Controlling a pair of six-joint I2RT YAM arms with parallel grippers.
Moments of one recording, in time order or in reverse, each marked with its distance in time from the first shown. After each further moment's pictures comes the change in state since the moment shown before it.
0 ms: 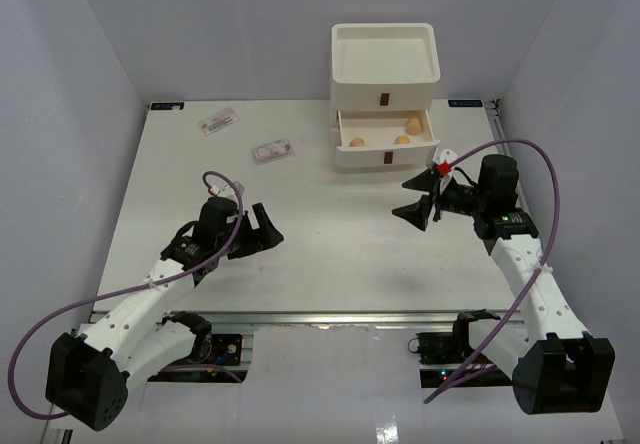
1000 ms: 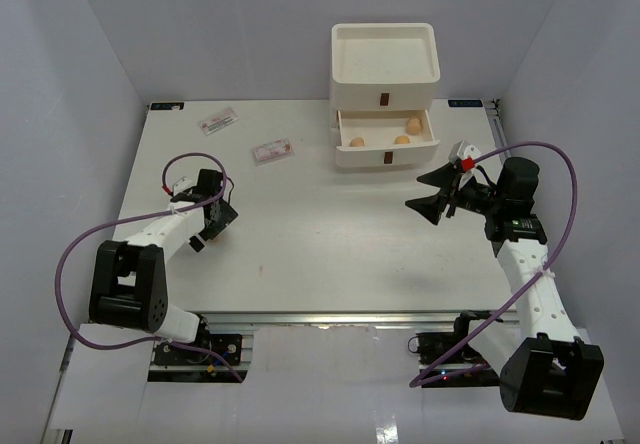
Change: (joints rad) left arm 0.311 0.541 0.219 -0.160 -0.525 -0.249; right arm -0.195 -0.051 -0.118 0.140 -0.124 0.116
